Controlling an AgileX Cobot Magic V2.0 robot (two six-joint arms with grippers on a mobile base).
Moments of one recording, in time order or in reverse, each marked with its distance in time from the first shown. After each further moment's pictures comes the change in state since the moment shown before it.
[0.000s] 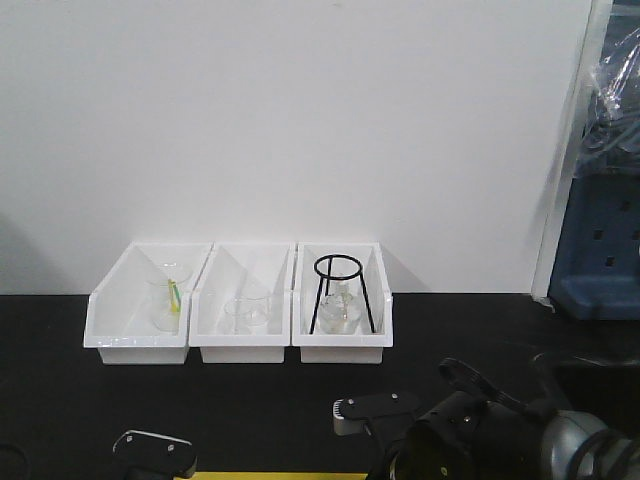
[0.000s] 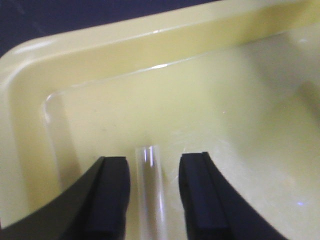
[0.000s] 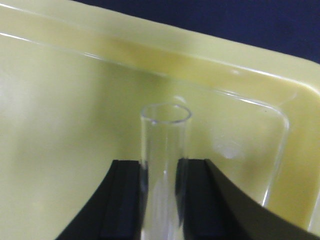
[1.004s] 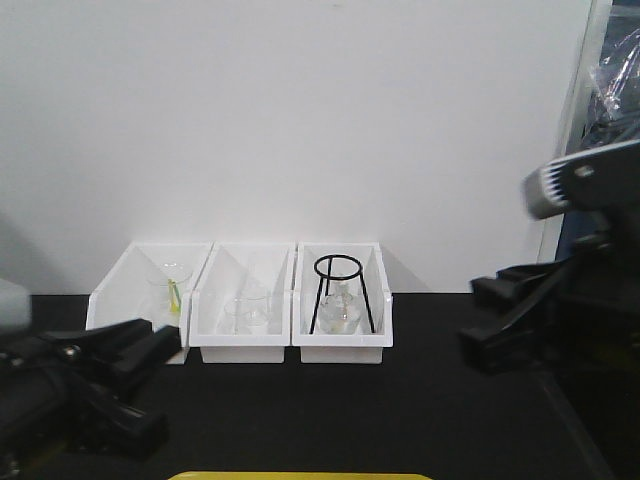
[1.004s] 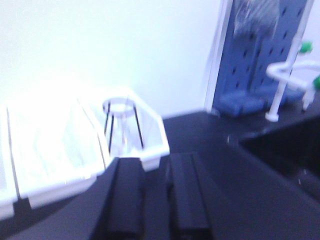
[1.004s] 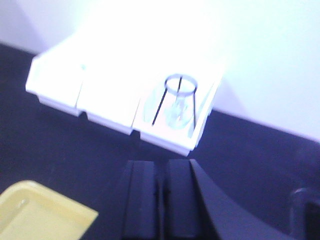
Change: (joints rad) left arm 0.000 -0.623 0.000 -0.001 -0.230 0.180; right arm 0.000 -0.783 0.000 -0.395 -0.008 -0.005
